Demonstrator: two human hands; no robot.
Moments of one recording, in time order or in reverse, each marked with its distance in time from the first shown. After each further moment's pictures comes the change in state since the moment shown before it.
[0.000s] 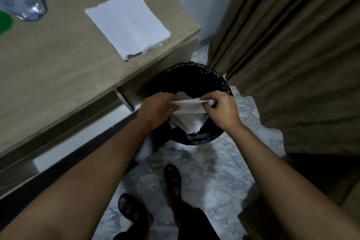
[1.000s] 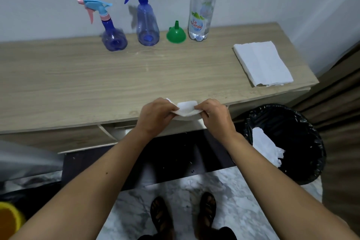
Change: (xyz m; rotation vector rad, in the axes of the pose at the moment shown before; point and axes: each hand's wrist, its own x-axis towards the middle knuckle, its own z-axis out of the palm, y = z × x) left_hand -0.253 -0.157 -0.182 0.270 0.502 -0.277; right_hand -0.014 -0.291 0.188 0.005 -0.131 -0.637
